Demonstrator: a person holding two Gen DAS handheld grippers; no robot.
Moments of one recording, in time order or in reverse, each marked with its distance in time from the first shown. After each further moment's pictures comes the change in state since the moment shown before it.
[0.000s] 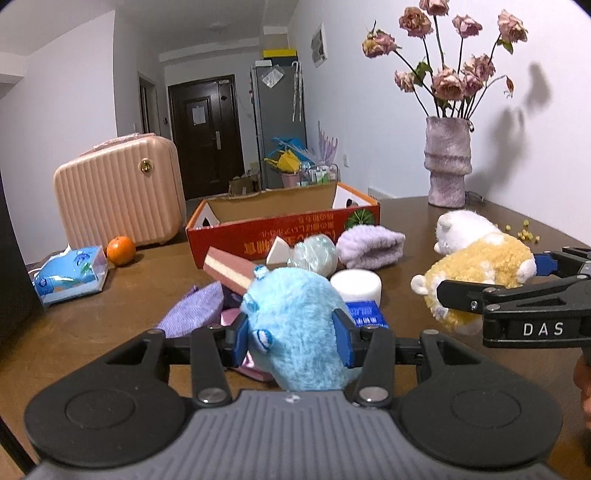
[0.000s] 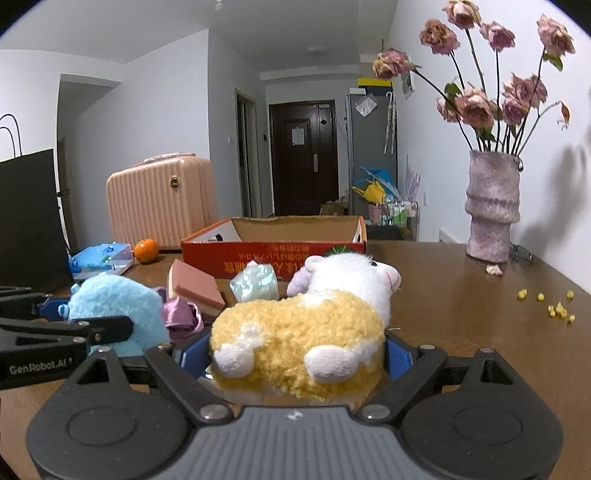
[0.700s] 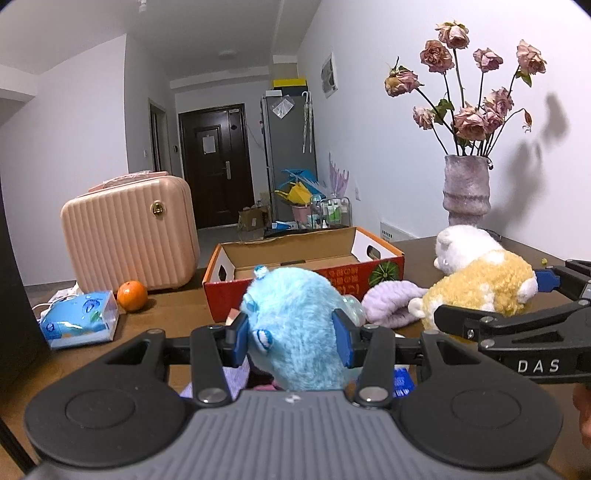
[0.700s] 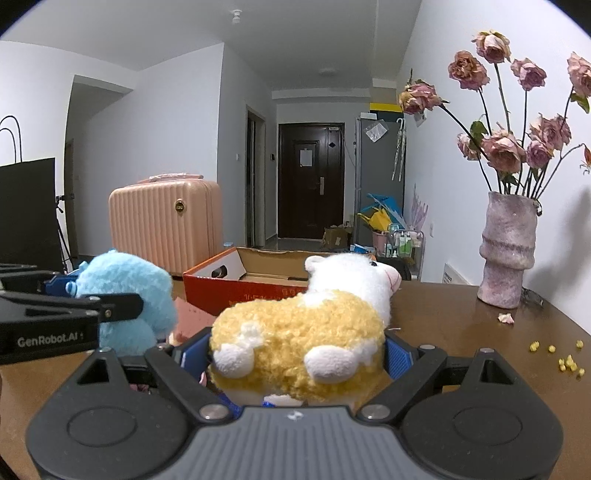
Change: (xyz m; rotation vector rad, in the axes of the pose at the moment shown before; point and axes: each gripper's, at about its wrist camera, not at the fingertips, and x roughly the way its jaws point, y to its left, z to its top) left arm 0.021 0.022 0.042 -0.005 -0.100 0.030; right arm 0.029 0.018 0.038 -0.060 -0.070 0.000
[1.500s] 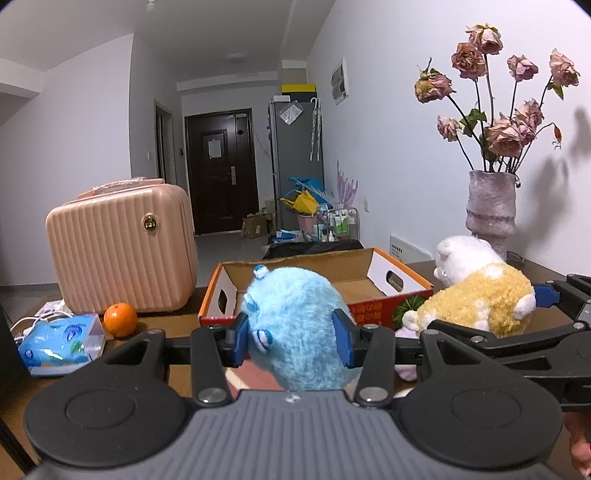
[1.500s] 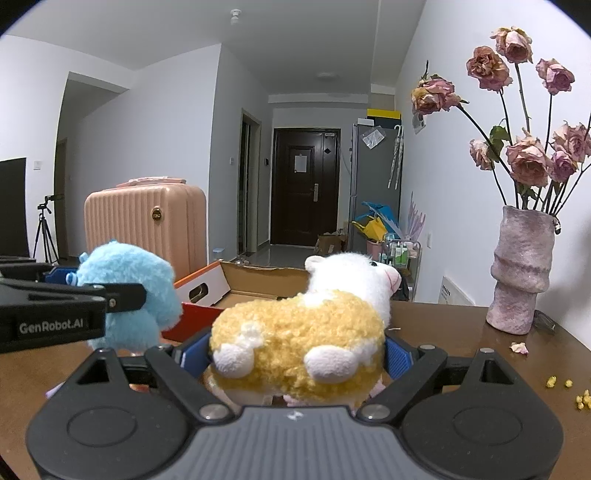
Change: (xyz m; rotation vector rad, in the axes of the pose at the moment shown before) left arm 0.070 0.018 0.028 -0.030 -0.028 0.011; right arm 0.070 -0.002 0.025 -0.019 -0.021 -0.029
